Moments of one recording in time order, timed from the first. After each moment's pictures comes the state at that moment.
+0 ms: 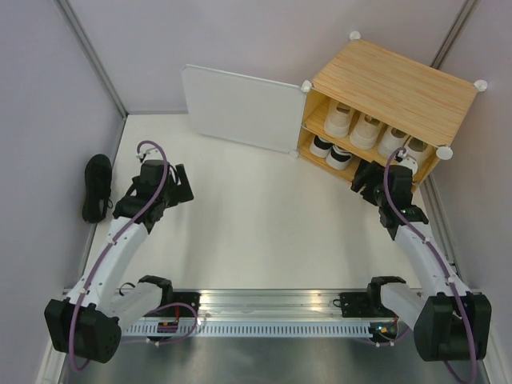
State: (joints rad) left arm -0.22 1.00 0.87 -0.62 -0.28 -0.38; right arm 0.01 1.03 0.63 -0.16 0.07 0.57
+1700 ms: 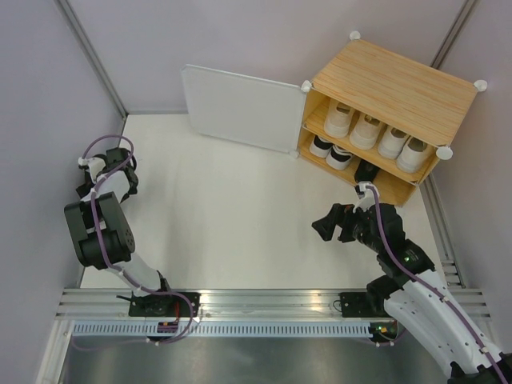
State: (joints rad) left arm 0.32 1.67 1.03 -0.49 -0.92 -0.40; right arm 0.44 0.53 0.48 -0.42 -0.17 0.49
